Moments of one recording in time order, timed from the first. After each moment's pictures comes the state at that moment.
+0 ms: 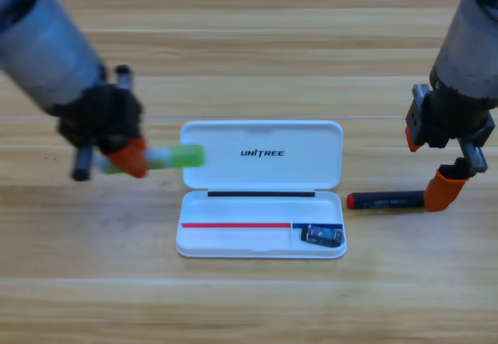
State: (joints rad) arm 0 -0.73 1.75 -1.31 0.80 0.00 0.79; arm 1 0.73 1.97 -1.61 1.10 -0.01 -0.86
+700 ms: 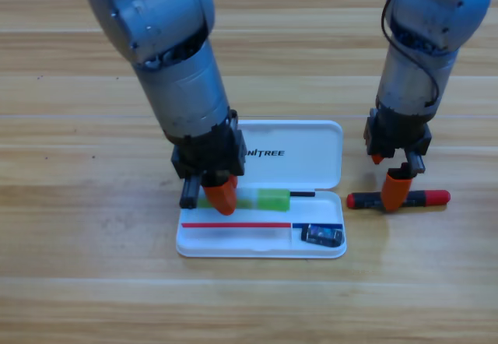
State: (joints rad) arm 0 -0.86 2.06 -1.60 0.92 -0.04 0.75; arm 1 0.66 2.27 -1.79 1.06 0.01 -0.94
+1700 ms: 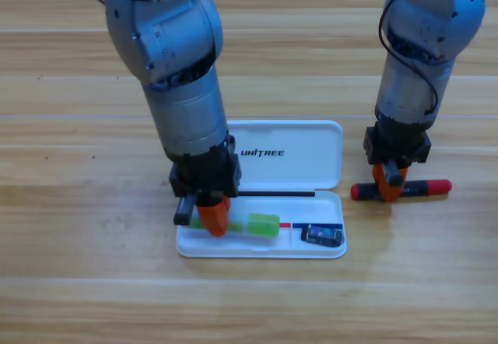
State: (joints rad) arm 0 -0.84 2.13 -1.60 0.94 -0.08 0.81; arm 1 0.66 2.29 -1.78 1.06 0.02 -0.99
